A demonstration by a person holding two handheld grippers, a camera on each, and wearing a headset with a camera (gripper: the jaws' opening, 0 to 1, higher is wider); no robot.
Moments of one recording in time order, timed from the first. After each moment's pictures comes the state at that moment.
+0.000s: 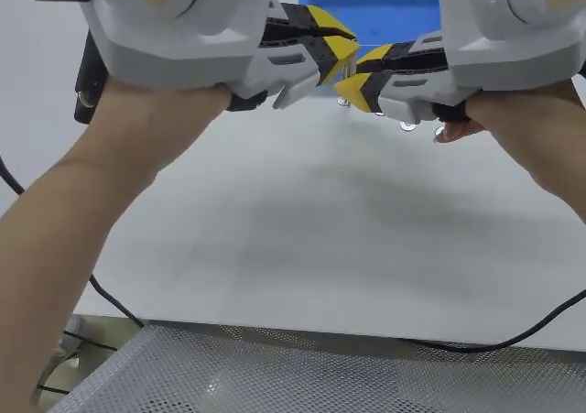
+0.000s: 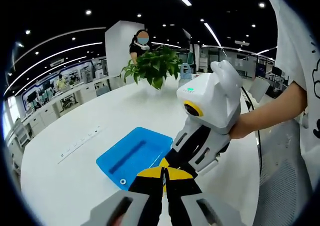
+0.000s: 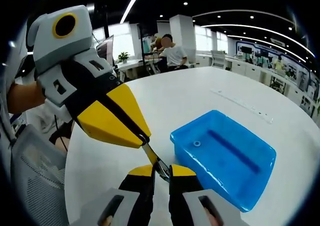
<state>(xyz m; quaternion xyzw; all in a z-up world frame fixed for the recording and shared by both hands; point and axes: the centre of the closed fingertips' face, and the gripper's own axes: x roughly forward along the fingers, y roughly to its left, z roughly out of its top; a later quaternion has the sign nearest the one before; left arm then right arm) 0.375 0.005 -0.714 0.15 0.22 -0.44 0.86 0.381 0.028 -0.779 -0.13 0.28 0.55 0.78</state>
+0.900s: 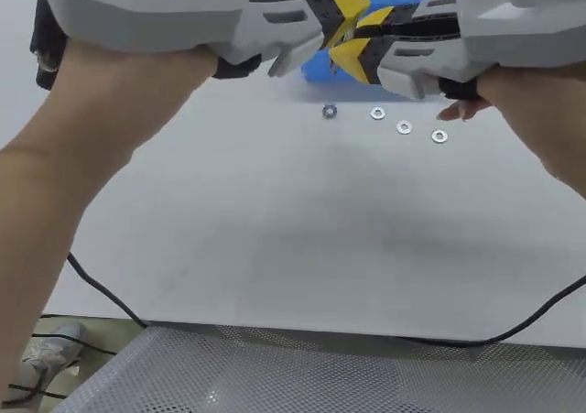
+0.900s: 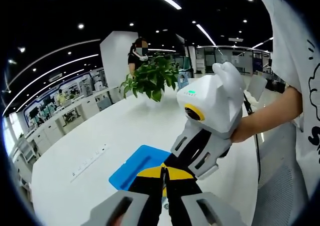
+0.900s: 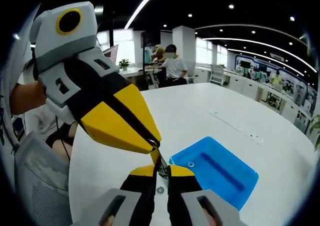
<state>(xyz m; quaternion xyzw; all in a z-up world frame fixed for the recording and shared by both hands) 0.373 0.000 -0.662 0.18 0.18 -0.44 0.86 0.381 0.034 -0.727 -0.14 0.22 0.55 0.79</state>
